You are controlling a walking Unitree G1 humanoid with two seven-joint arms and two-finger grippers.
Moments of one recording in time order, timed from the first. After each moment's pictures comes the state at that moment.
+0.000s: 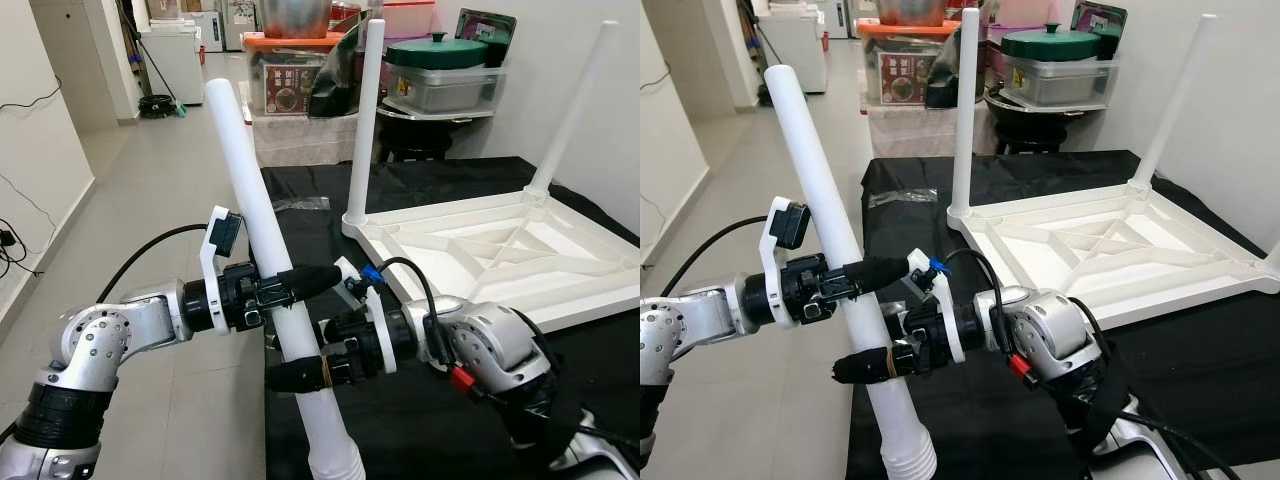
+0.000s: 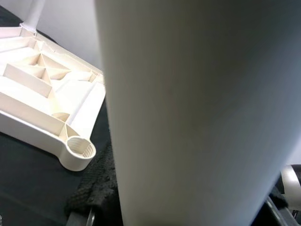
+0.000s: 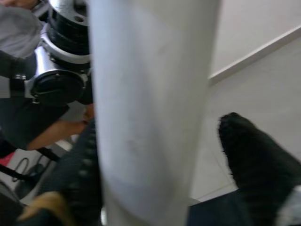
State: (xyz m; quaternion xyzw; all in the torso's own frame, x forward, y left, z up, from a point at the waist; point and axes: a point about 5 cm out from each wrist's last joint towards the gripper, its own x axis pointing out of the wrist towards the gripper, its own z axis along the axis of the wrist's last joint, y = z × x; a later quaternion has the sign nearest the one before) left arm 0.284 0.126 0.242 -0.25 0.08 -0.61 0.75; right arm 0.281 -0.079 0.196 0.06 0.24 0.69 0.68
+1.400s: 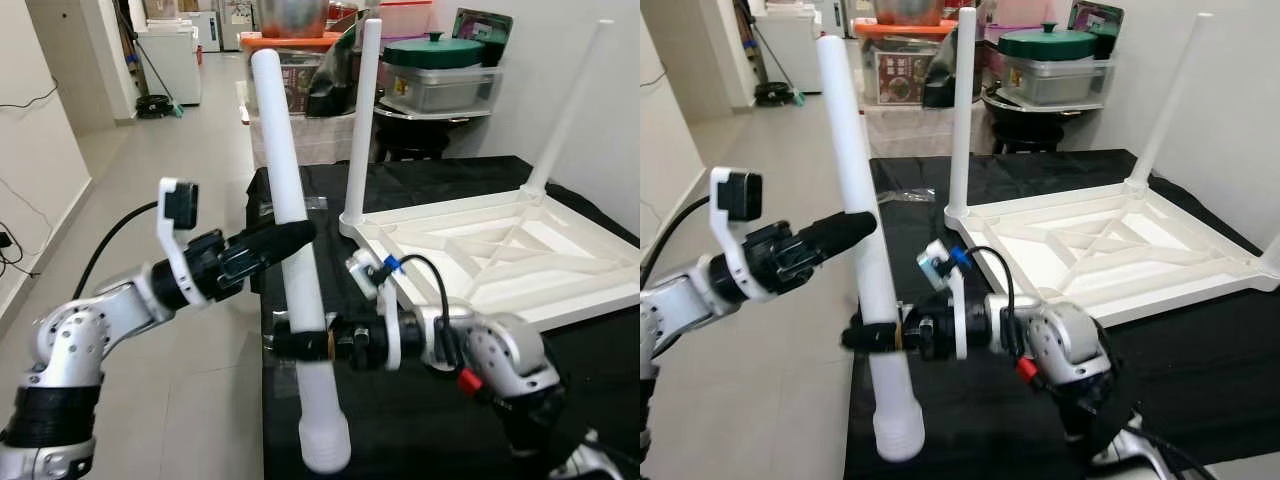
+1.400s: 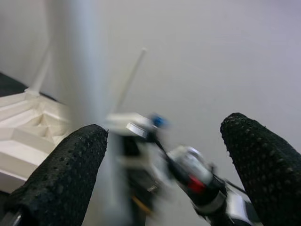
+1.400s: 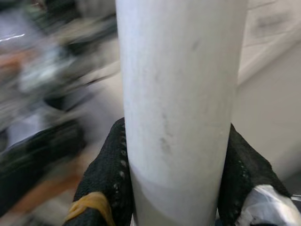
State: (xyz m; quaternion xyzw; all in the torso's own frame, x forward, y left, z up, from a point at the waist) left arm 0.278 0.156 0.263 -0.27 -0.05 -0.60 0.75; right arm 0.318 -0.120 0.207 0.15 0.18 0.57 0.79
